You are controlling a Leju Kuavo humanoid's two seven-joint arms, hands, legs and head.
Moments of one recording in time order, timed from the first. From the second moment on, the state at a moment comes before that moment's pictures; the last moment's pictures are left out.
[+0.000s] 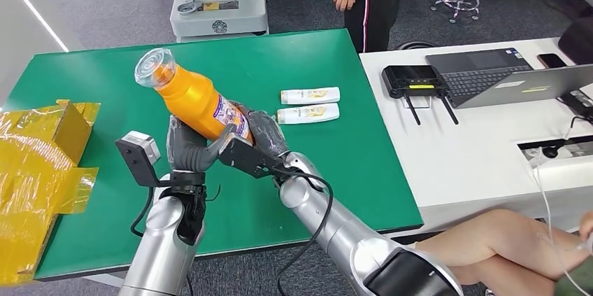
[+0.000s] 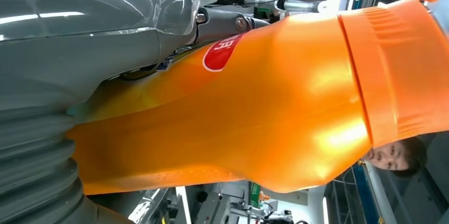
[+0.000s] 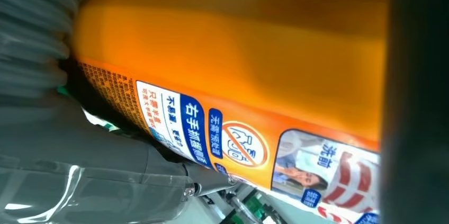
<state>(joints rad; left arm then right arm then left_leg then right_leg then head) -0.45 -0.32 -0.38 -1.12 0.09 -0.05 -0.57 -0.68 0.31 0.42 -0.45 0.47 -0.26 -0.42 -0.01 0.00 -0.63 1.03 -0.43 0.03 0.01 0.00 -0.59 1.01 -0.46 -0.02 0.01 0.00</state>
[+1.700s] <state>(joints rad) -0.44 -0.30 -0.34 -1.06 0.09 -0.03 -0.61 -0.71 0.31 0.49 -0.40 0.57 -0.17 -0.44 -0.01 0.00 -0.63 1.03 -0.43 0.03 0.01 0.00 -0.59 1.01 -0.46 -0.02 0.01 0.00</state>
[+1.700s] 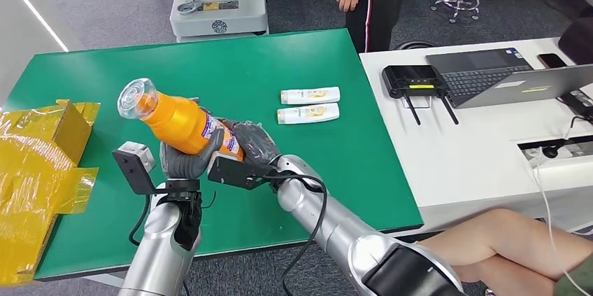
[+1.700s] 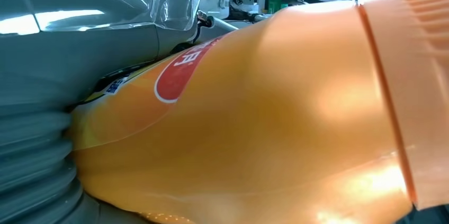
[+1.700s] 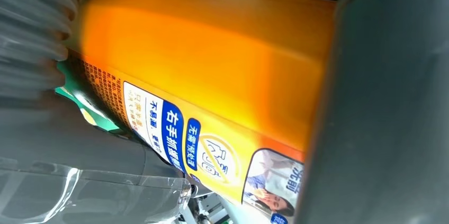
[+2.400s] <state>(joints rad) -0.45 -0.29 -0.34 -1.06 0.07 0.00 -0.62 -0.60 0.28 0.49 -0.59 0.56 -0.43 -0.52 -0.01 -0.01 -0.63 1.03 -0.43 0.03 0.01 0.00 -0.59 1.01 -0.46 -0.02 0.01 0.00</state>
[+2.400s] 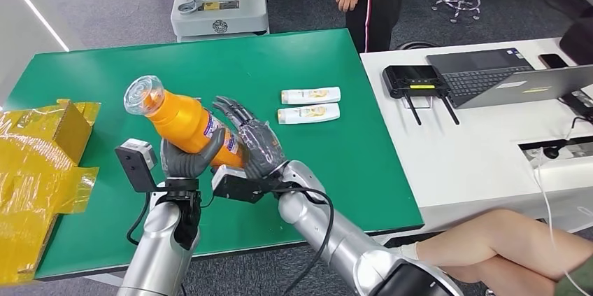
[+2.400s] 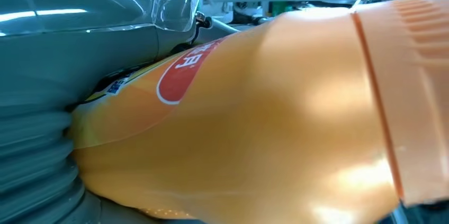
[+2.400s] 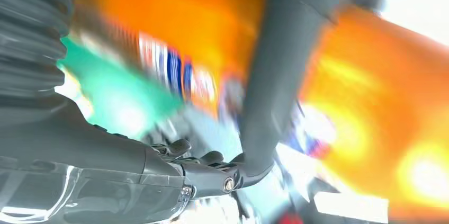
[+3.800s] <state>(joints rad) -0.56 -0.05 -0.26 -1.21 -0.29 0.14 -0.61 -0.26 0.21 0.60 -1.39 0.27 -0.65 -0.70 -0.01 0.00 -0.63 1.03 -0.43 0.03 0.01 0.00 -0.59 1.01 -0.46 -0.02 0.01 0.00</state>
